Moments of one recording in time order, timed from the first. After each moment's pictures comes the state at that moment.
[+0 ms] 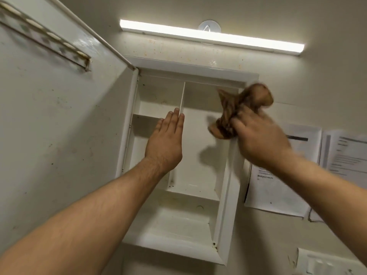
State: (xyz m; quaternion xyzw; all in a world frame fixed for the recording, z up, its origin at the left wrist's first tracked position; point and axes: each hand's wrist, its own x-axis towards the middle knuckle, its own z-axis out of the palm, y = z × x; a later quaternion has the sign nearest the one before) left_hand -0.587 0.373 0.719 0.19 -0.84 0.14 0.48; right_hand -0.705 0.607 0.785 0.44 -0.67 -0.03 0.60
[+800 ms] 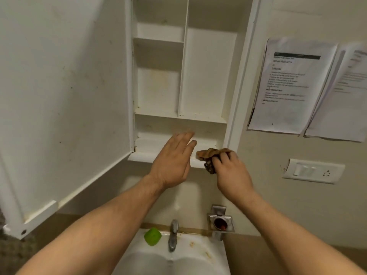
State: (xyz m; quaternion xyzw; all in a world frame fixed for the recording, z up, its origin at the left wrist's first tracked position) left_hand -0.536 0.404 0.500 -0.02 -0.91 0.09 0.40; right_hand -0.643 0.594 0.489 0.42 -0.83 0.01 0.36
